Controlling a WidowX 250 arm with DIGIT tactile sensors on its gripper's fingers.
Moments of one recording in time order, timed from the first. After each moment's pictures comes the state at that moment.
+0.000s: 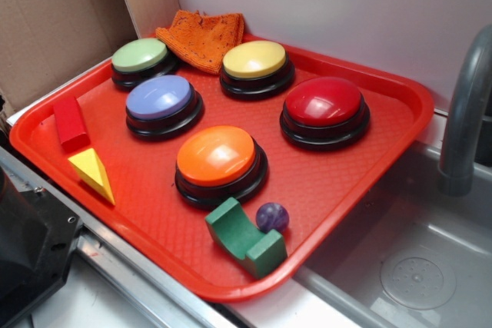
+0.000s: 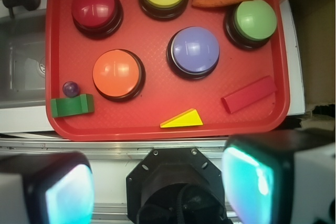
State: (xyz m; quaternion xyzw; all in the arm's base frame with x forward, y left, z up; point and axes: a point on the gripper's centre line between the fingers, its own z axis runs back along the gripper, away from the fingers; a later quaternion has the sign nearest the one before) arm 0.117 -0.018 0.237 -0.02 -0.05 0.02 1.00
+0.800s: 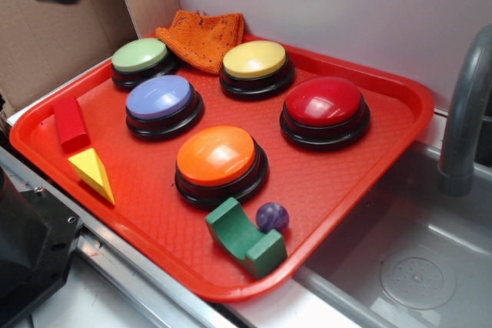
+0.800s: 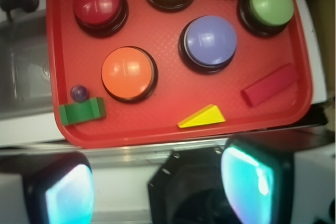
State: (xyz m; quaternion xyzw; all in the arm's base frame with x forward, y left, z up) arm 0.129 -0.047 0.209 -0.05 -0.04 0.07 1.00
